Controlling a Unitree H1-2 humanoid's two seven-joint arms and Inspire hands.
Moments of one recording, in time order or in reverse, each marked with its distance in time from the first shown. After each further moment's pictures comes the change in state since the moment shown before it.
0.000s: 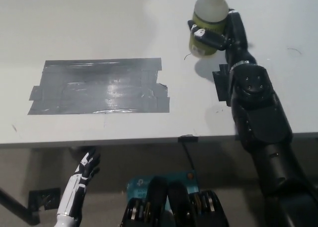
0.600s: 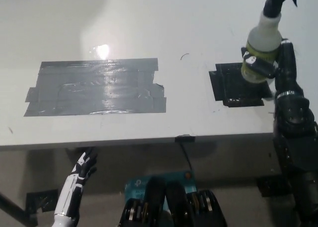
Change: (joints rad) left_arm 0.001 0.000 0.015 0.002 0.000 -0.008 0.000; right_arm 0.169 -0.129 -0.021 -0.003 -0.048 -0.077 -0.043
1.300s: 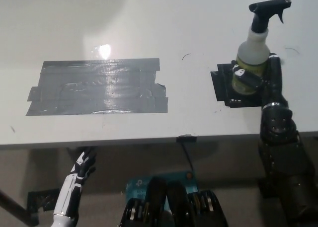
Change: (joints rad) left_arm 0.000 -0.002 0.006 0.001 -0.002 -0.004 0.000; right_arm -0.004 0.063 0.006 0.116 -0.020 -0.093 -0.073
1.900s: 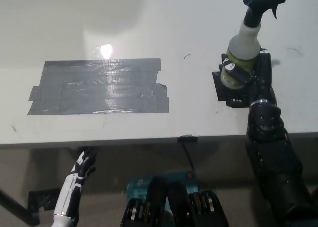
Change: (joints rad) left_arm 0.000 -0.001 0.000 0.000 0.000 0.000 0.000; right_arm -0.024 0.040 -0.006 0.028 0.006 -0.030 -0.055
